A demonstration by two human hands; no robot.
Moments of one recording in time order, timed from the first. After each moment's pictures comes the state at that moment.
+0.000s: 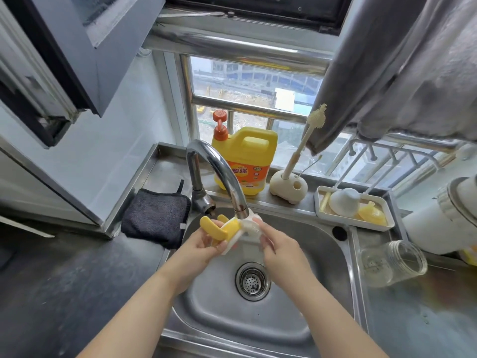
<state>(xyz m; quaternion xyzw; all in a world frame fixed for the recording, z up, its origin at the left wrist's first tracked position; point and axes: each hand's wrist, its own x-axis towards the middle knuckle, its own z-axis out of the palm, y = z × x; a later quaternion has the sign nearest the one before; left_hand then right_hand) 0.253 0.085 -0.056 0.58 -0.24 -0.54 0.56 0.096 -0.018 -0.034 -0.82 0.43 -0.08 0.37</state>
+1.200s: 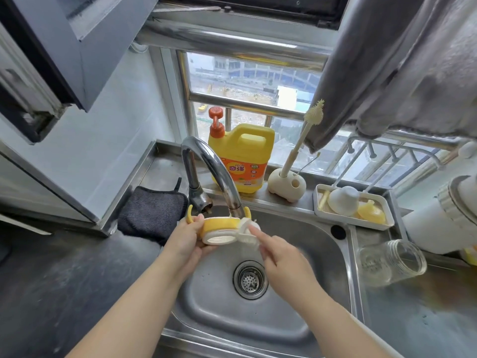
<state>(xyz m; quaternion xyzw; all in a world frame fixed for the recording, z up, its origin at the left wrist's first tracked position) 0.254 0.056 -0.044 0.59 0.04 -0.49 0.64 0.077 -0.018 -0.047 -0.86 0.39 -0.04 0.33</state>
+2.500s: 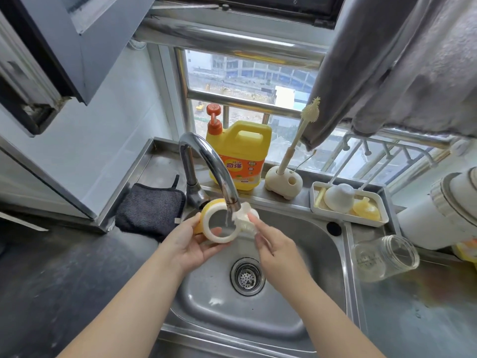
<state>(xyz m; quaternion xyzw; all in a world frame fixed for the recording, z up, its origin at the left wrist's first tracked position) 0.252 0.061 -0.037 0.51 0.16 -0.58 0.62 0.081 -0.014 -0.044 -0.82 0.38 -0.14 0.40</state>
